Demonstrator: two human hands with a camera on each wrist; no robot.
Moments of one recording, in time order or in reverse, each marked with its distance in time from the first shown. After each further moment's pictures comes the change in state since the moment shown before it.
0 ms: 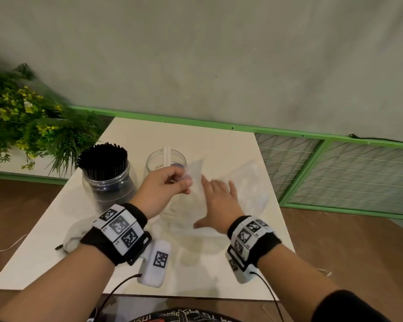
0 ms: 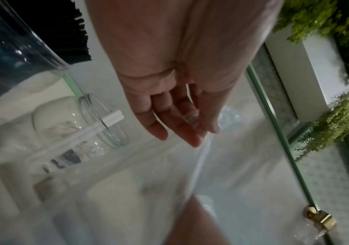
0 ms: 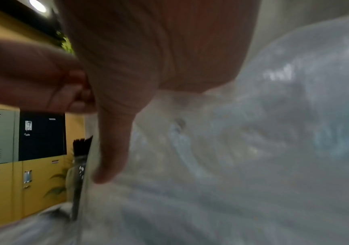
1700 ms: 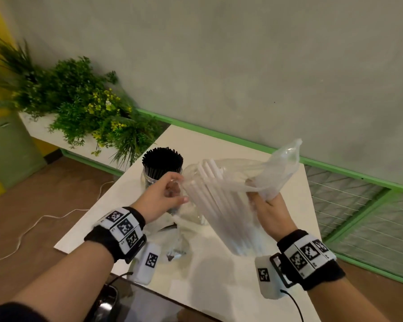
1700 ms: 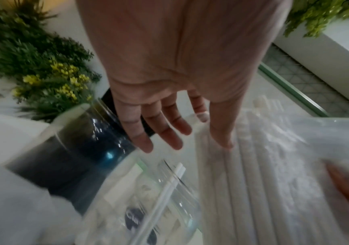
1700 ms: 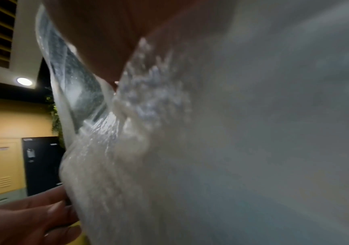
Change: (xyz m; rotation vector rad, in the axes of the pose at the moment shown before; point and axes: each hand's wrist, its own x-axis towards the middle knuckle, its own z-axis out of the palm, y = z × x) left_hand -0.036 -0.022 -0.097 0.292 0.166 -0.093; right_hand 0.008 -0.019 -0.052 1.068 0.271 -0.173
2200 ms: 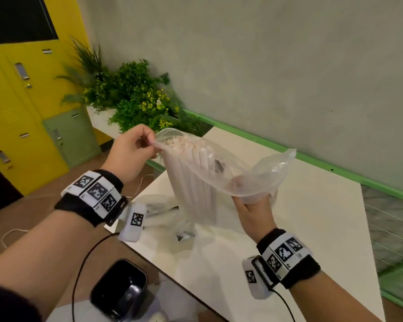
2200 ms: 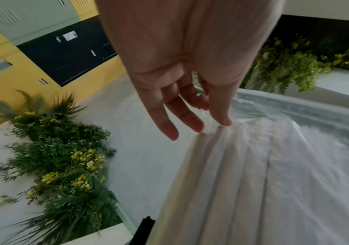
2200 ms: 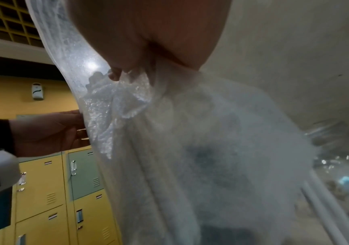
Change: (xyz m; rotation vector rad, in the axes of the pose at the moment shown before) left_hand -0.038 0.039 -0.130 0.131 0.564 0.155; right_hand 0.018 -0.018 0.104 -0.035 -0.111 -0.302
